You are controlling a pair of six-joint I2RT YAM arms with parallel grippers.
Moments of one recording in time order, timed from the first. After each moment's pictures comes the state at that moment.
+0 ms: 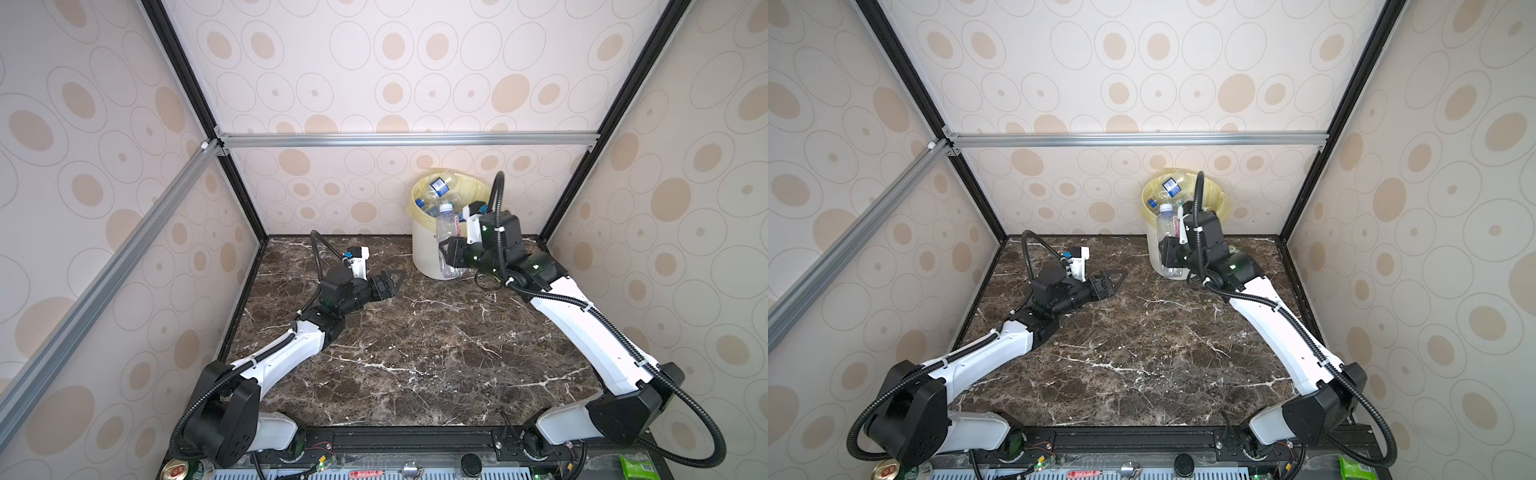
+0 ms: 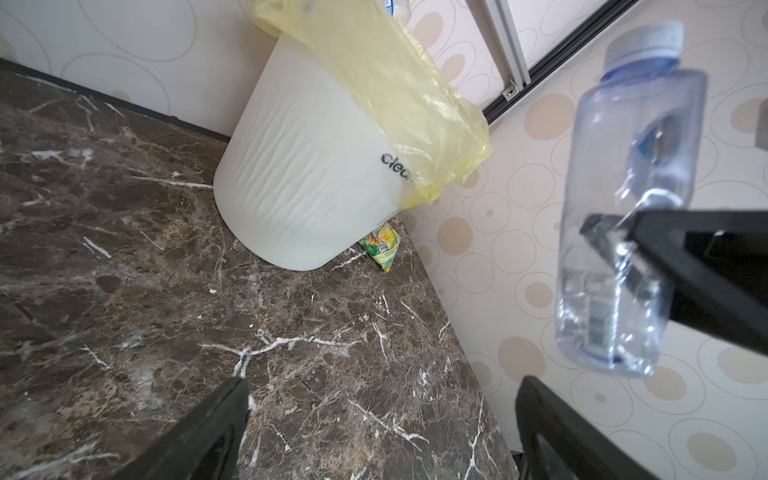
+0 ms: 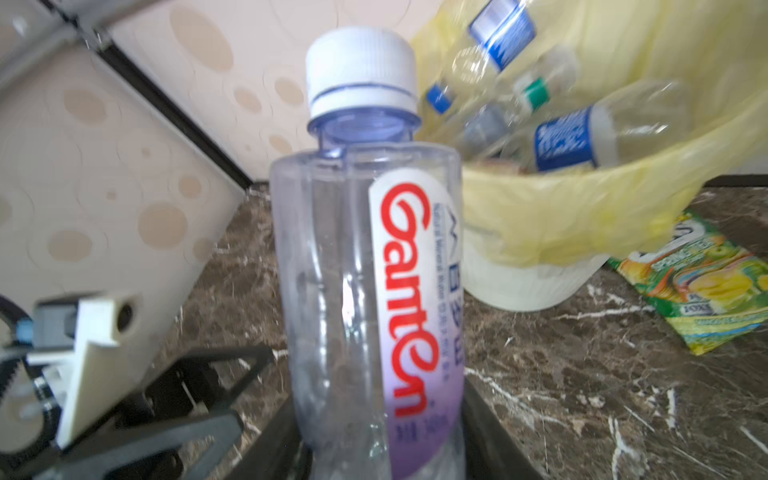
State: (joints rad) left arm -0.48 1.35 0.84 0.33 0.33 -0.74; right arm 0.52 1.44 1.62 -0.63 0.09 0.45
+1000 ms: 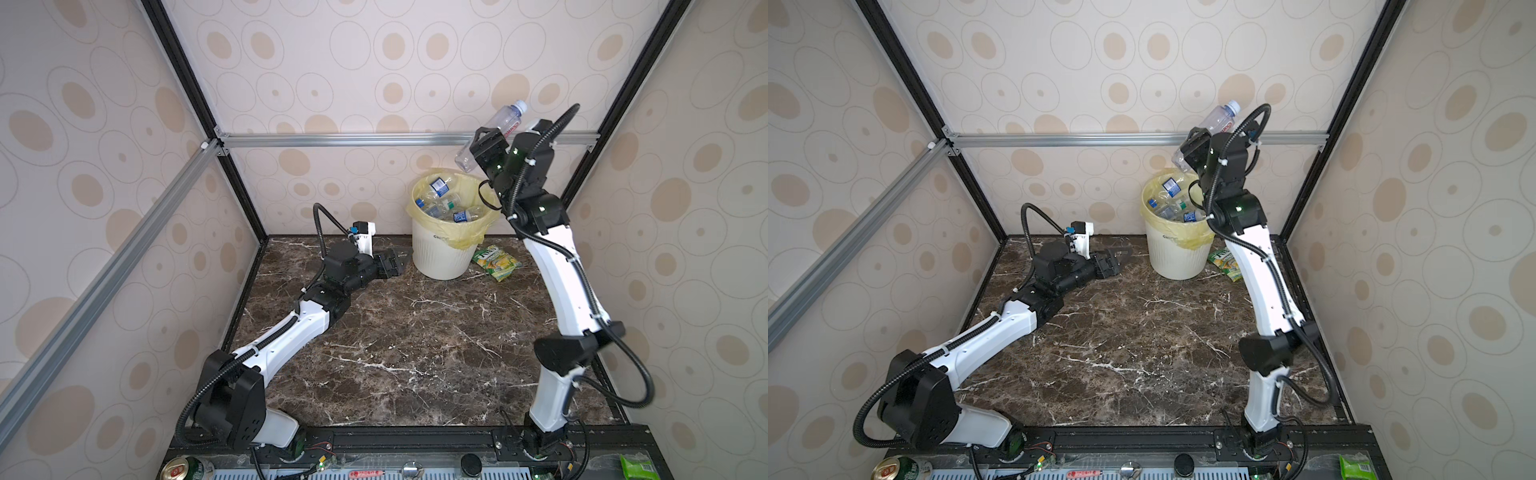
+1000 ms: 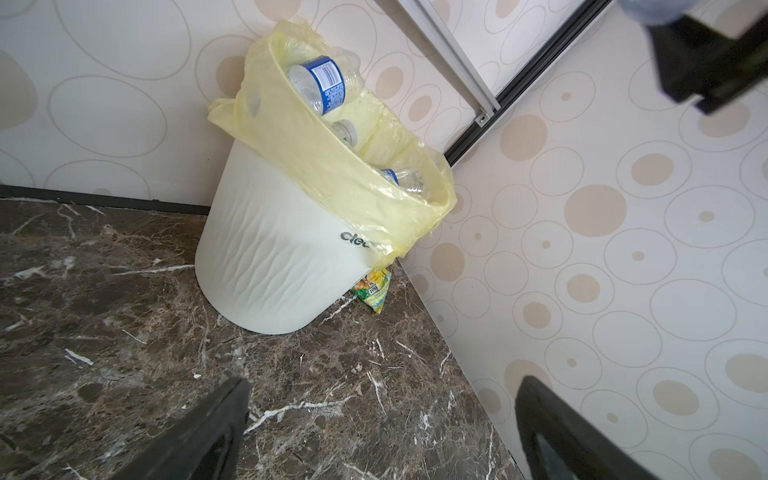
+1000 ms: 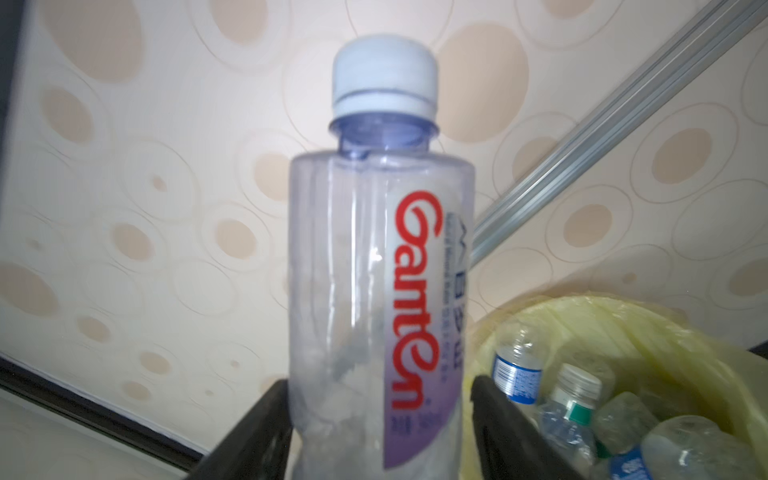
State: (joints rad) left arm -0.48 1.43 1.08 0.22 0.32 -0.65; right arm 0.35 2.05 2.62 -0.53 0.27 0.85
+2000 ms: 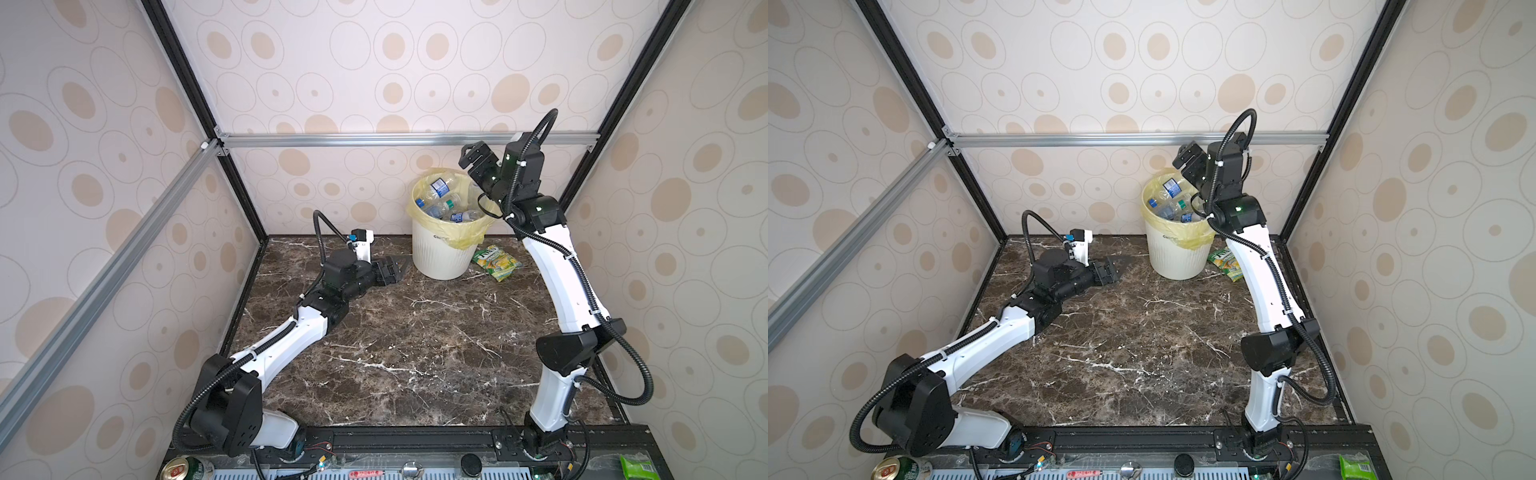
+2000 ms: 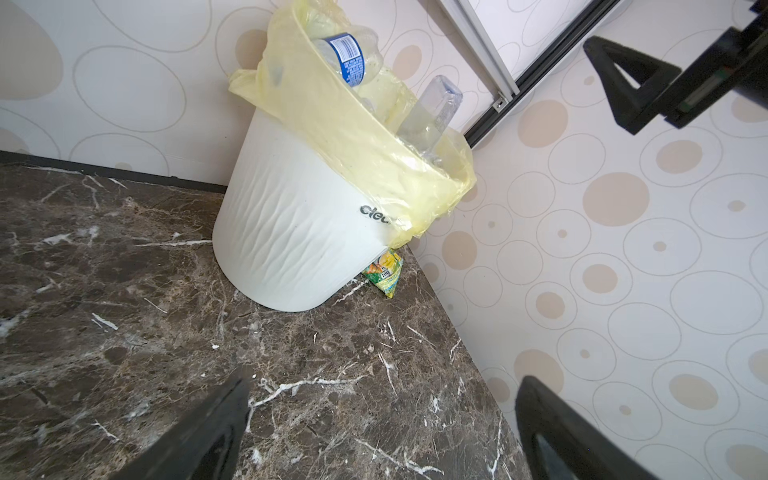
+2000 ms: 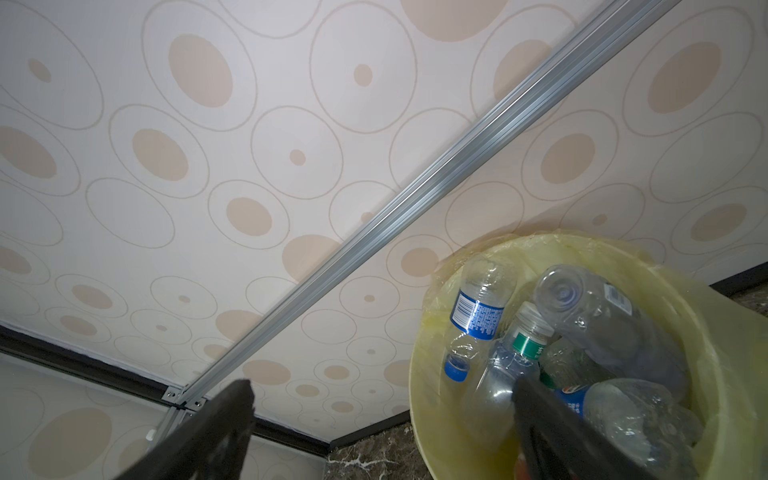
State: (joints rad) left arm -0.48 1.40 1.01 0.22 0.30 -0.65; right arm 0.34 1.90 2.35 -0.56 0.16 0.80
